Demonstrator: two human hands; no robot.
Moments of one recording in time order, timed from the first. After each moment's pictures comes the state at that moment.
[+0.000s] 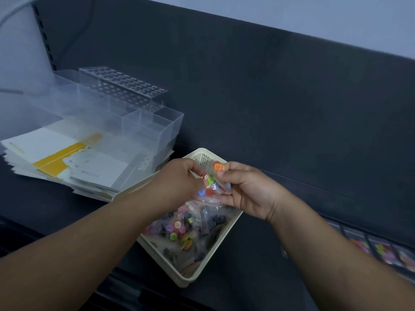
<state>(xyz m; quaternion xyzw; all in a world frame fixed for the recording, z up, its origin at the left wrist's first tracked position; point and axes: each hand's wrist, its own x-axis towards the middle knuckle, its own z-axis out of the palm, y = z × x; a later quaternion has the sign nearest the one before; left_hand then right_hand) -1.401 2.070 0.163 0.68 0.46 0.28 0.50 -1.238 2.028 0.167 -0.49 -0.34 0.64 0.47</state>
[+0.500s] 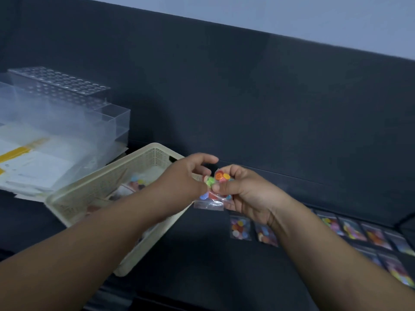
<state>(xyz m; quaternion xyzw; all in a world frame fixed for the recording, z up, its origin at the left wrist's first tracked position) -1.309 2.002 0.180 0.73 0.34 0.26 0.53 -1.152 1.946 0.171 -0.55 -0.35 0.58 0.49</state>
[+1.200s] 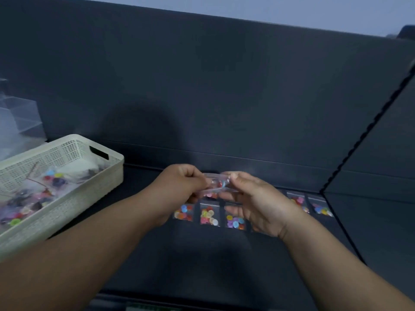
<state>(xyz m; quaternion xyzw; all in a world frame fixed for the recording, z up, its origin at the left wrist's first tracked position) -1.150 1.889 0.162 0.67 0.38 0.22 0.60 -0.997 1.792 0.153 -0.58 -0.30 0.54 0.53</state>
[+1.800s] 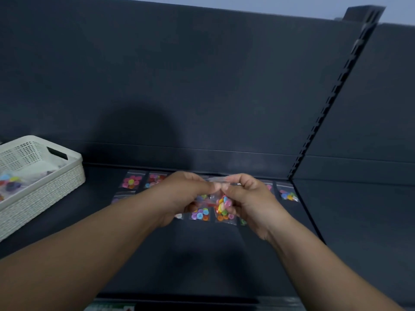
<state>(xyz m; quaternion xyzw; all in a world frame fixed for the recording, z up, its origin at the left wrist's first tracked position) -1.075 1.839 0.154 0.65 0.39 0.11 0.64 -0.950 1.739 0.131 -0.60 -0.26 0.44 0.62</state>
